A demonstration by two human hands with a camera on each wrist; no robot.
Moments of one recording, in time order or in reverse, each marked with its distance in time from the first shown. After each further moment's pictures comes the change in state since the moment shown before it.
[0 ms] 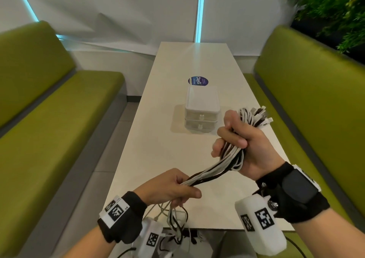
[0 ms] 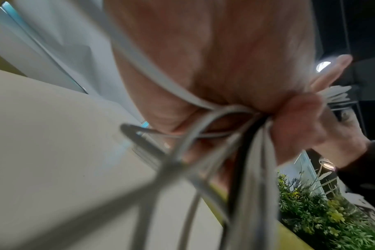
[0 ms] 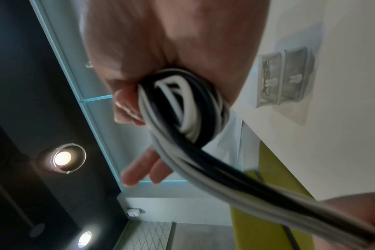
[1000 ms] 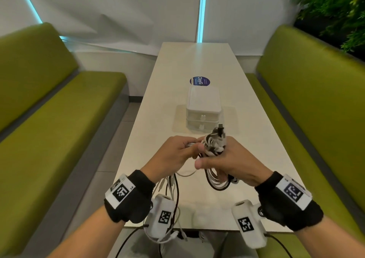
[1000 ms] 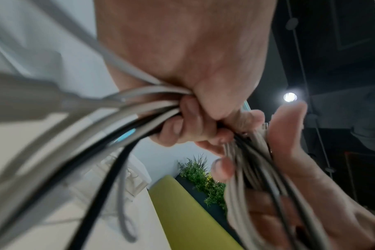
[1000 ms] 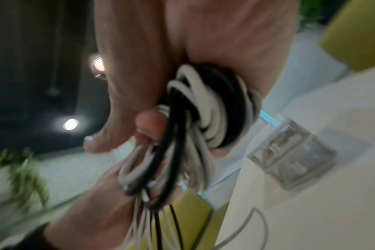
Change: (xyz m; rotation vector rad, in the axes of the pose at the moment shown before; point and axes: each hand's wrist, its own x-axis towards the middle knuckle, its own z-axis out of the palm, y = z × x) left_hand 0.026 0.049 -0.021 0.170 0.369 0.318; right_hand 0.002 0.020 -0.011 -1.028 0.043 0.036
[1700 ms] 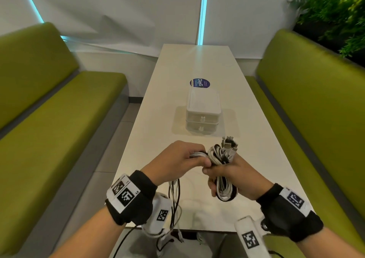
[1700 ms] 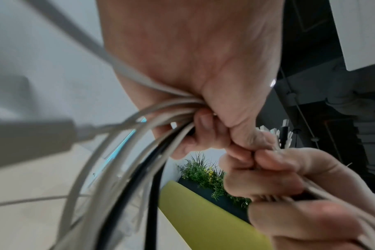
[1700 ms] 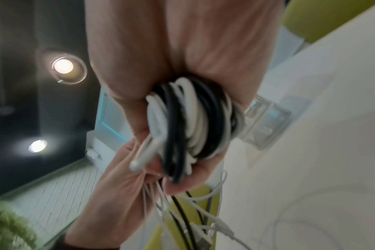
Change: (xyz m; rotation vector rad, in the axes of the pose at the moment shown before) left_hand -0.004 0.005 0.004 0.253 -0.112 0.088; right_hand -0.015 0.024 0.007 0.358 -0.051 0.132
